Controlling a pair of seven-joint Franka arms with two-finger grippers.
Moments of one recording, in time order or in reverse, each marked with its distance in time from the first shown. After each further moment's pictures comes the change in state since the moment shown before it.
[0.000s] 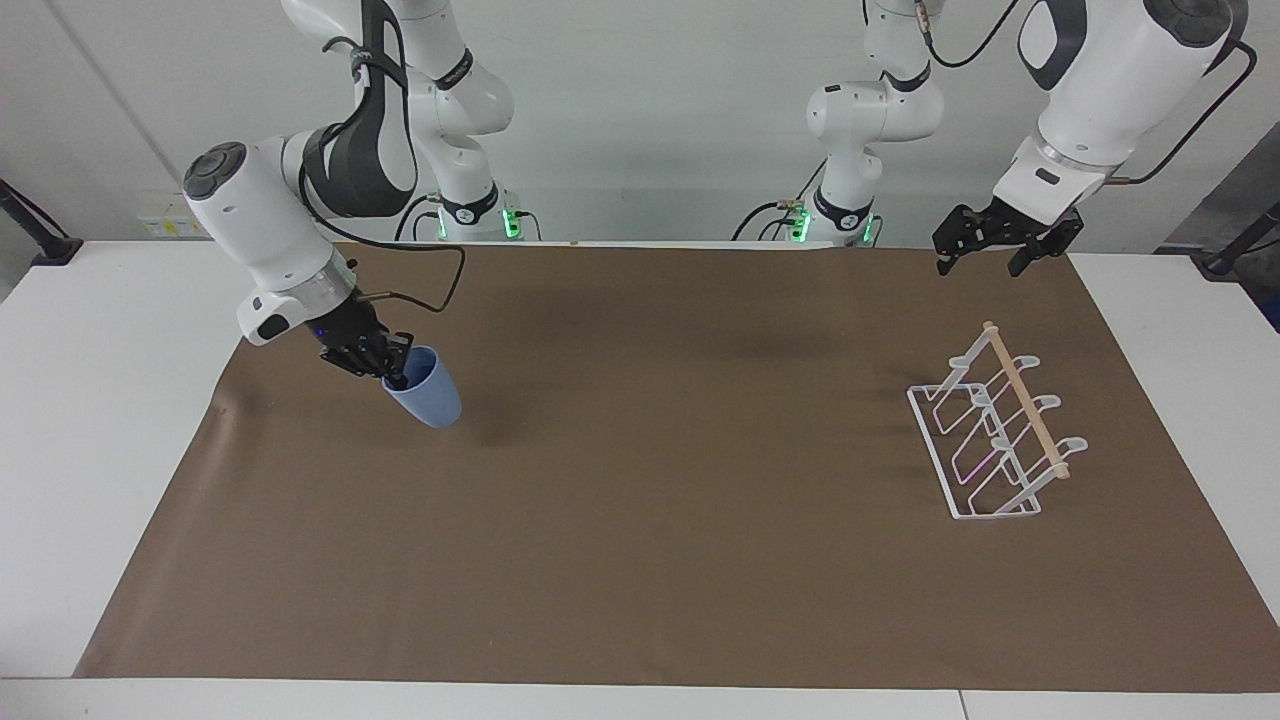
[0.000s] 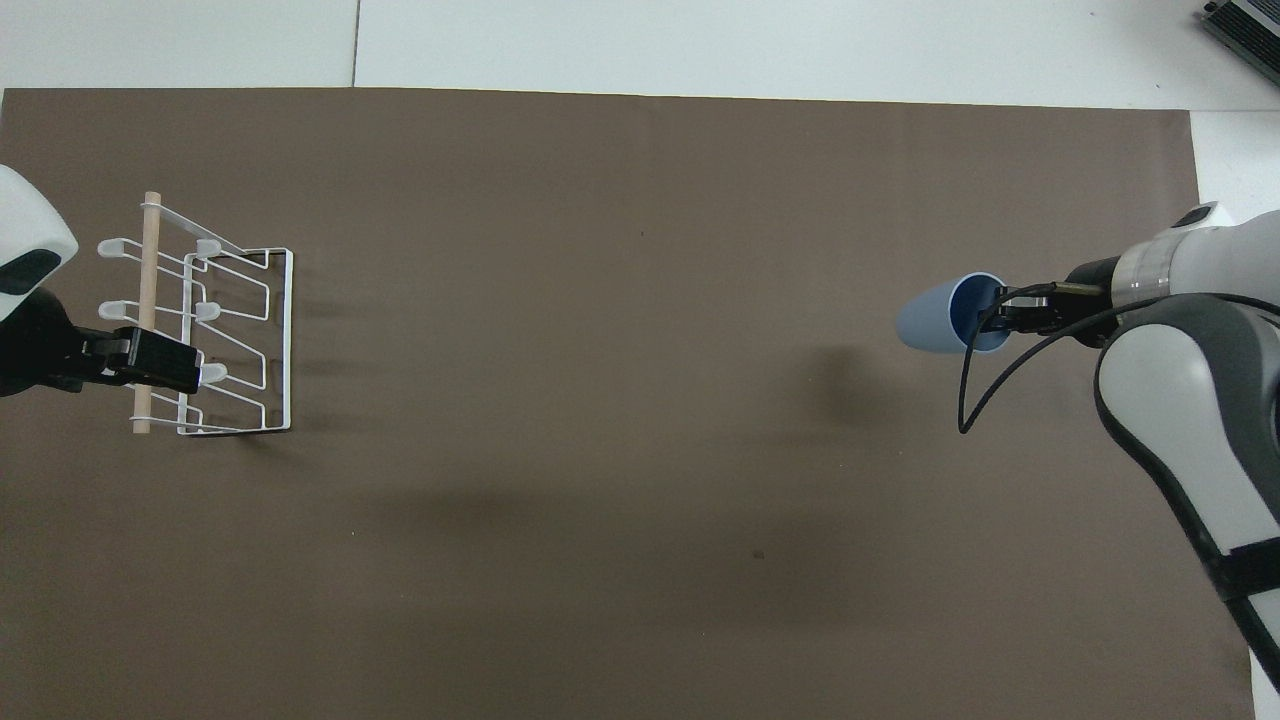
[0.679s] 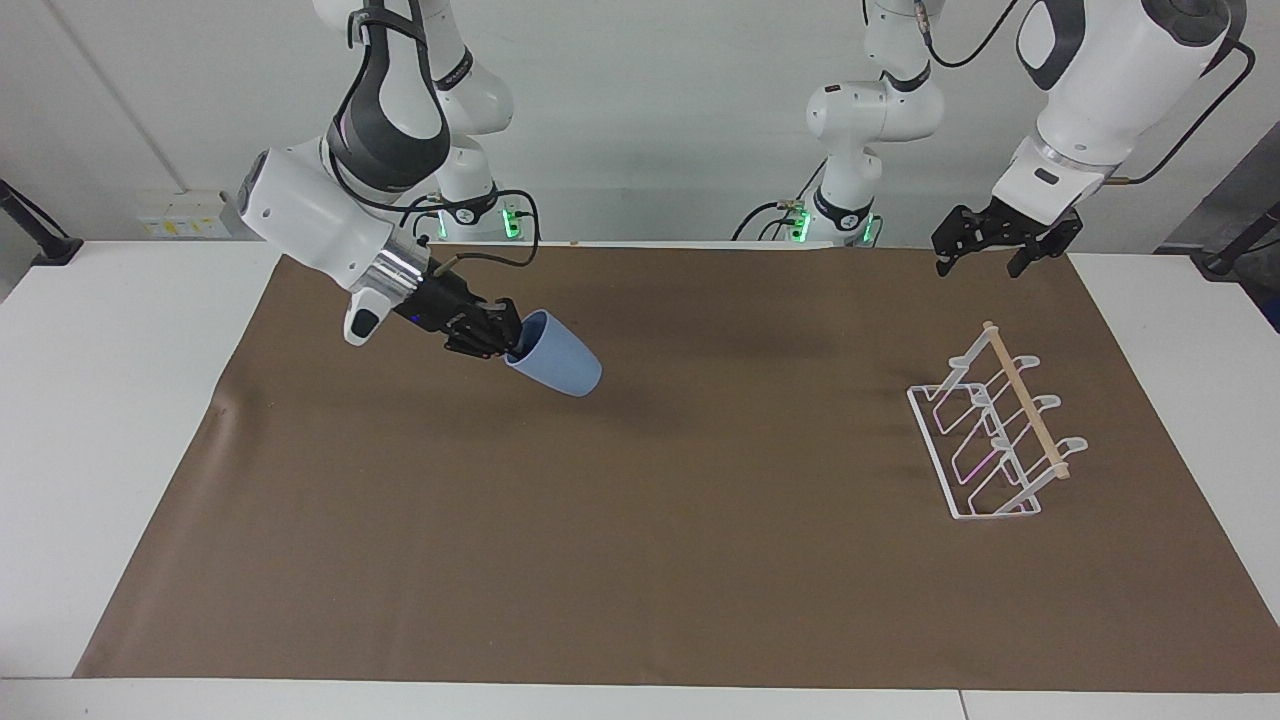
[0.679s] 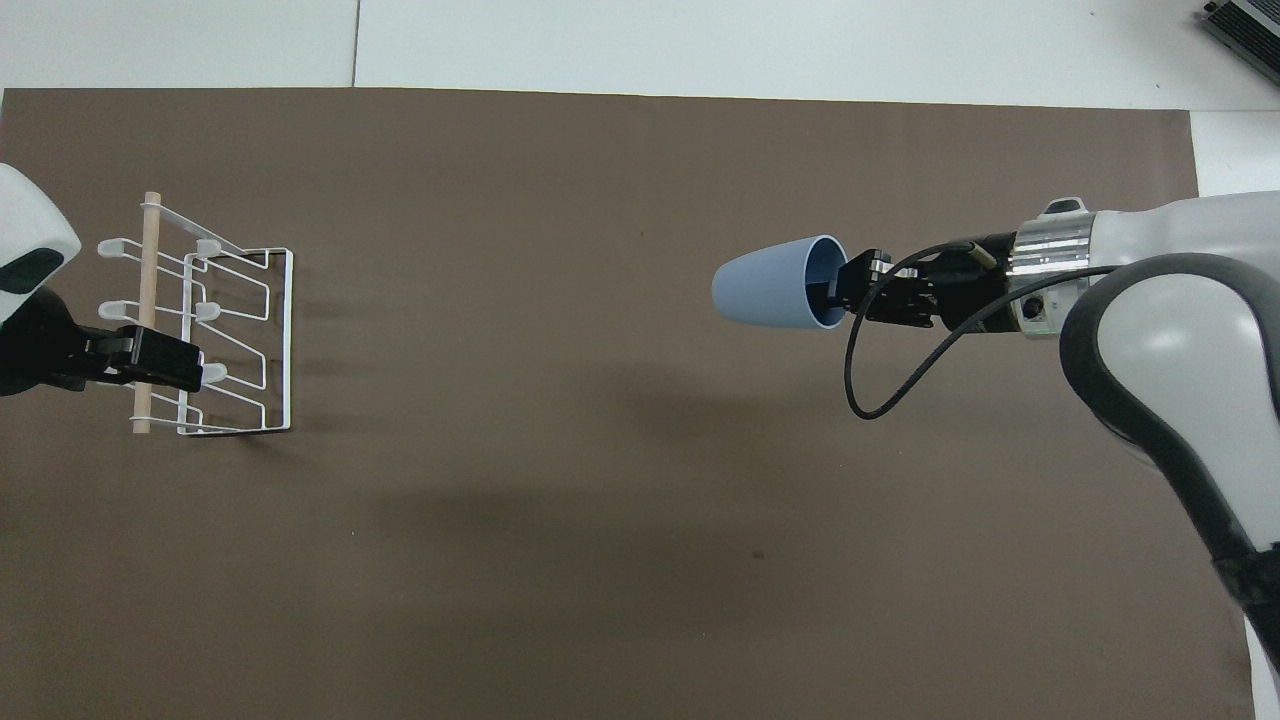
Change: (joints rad) left arm -0.001 -0.001 -0.003 -0.005 -0.005 0.007 -0.019; right arm 0.008 0.009 0.162 0.033 0.573 -0.029 -0.029
